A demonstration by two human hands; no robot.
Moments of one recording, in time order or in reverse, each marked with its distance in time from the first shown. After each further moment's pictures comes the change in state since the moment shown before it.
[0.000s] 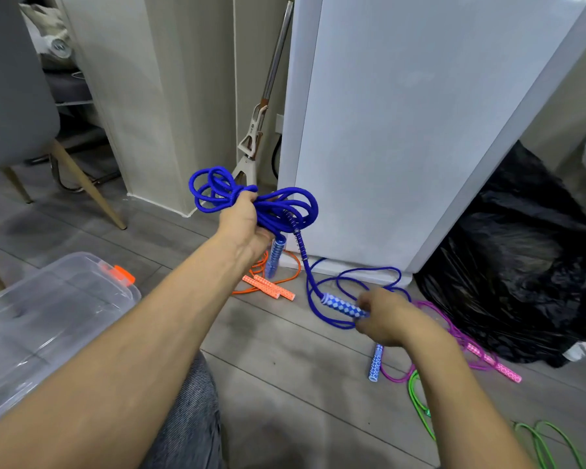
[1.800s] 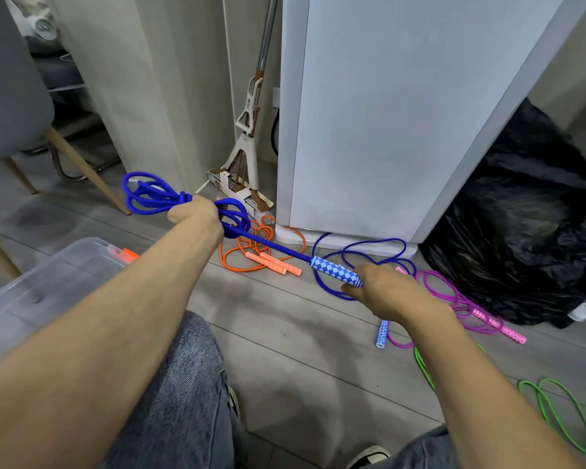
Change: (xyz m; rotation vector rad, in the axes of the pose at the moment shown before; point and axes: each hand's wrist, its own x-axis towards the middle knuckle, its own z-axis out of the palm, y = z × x) left_hand 0.056 0.017 -0.068 0.313 0.693 0.226; right_hand 0.004 0.002 0.026 -0.066 0.150 -0.126
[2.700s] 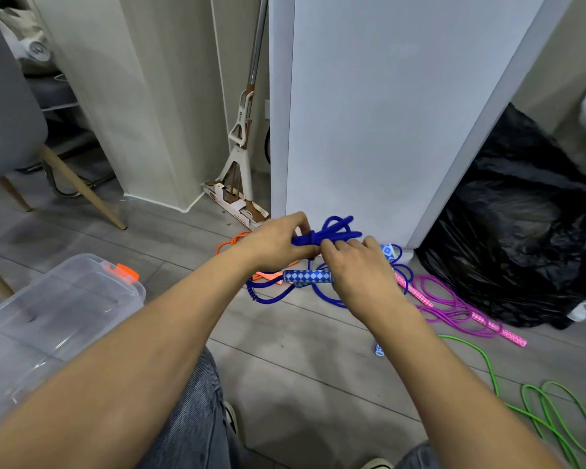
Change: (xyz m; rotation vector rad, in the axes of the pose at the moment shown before) left_hand -0.098 -0.027 -0.002 1.298 -1.180 0.882; right_hand 0.009 -0.031 -0.007 -0.419 0.585 -0.216
